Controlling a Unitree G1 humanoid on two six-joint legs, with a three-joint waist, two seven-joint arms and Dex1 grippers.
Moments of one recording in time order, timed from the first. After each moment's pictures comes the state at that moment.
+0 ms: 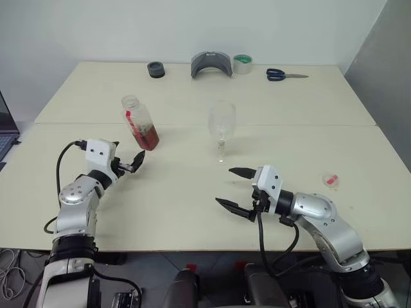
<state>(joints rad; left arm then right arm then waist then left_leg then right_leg) -0.43 0.57 0.23 0.48 -0.21 -0.01 -0.57 -0.21 -0.42 0.26 -0.44 0.22 0.39 0.74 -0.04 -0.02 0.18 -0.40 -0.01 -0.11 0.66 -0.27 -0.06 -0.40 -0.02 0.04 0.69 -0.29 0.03</state>
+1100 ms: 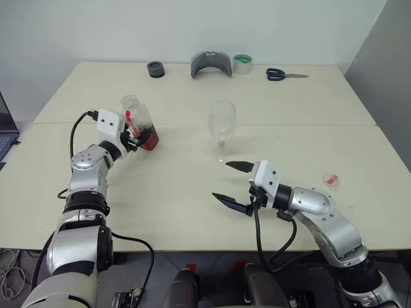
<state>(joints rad) -0.81 0.56 0.20 0.95 -0.14 -0.16 -0.67 -0.26 -0.41 0.27 -0.45 0.21 0.39 0.72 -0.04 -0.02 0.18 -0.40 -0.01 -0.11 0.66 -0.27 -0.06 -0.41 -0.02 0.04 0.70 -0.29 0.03</state>
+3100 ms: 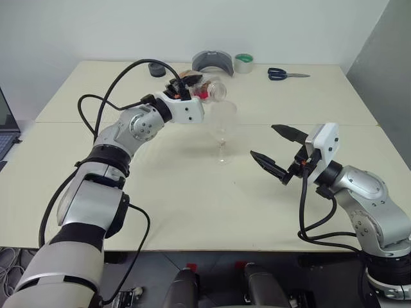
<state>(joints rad) -1.19 0.54 -0.33 1.07 0.60 -0.80 -0.09 -0.29 -0.53 -0.05 -0.50 0.44 0.45 0.63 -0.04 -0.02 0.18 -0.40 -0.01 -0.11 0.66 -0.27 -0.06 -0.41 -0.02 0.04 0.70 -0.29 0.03</state>
